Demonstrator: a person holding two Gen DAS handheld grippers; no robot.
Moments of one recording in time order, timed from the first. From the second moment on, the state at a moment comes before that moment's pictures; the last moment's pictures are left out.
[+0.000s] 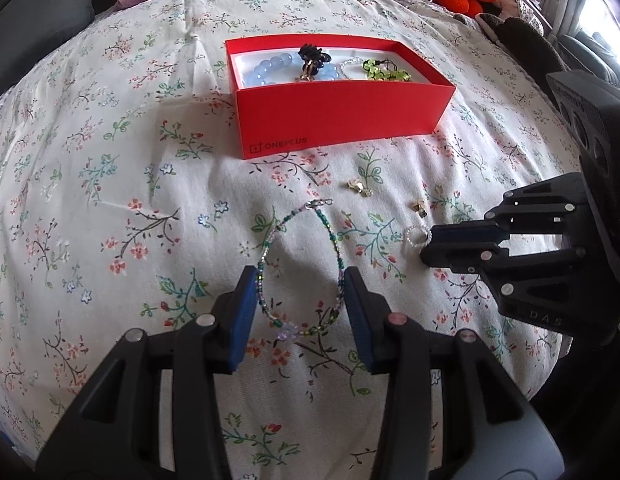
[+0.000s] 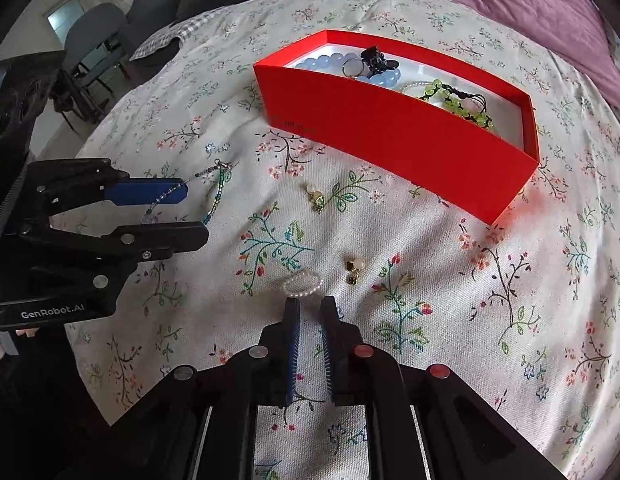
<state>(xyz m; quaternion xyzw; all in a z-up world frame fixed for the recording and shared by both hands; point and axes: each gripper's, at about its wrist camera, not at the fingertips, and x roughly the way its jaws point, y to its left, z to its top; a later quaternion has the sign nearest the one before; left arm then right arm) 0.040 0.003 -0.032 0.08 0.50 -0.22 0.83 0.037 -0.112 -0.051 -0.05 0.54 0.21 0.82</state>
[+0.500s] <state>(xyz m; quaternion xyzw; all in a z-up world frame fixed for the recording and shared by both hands) 0.040 0.004 -0.033 0.08 0.51 -0.22 0.83 0.043 -0.109 -0.052 -0.04 0.54 0.21 0.82</state>
